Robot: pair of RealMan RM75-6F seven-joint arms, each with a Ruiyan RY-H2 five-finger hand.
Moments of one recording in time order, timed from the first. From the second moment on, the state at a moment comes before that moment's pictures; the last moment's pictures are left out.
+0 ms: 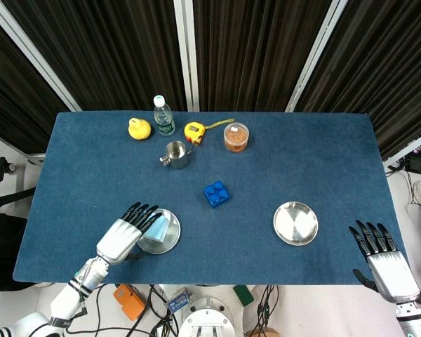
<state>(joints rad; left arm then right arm) -0.33 -1.45 -0.03 -1.62 1.68 1.10 0.31 0.13 -1.15 -0.30 -1.53 -1.63 1.66 -0.15</state>
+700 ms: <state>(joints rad) -0.44 -1.54 -0.10 -1.66 1.51 1.07 0.41 0.08 -1.12 -0.20 -1.54 -1.67 1.61 -0.12</state>
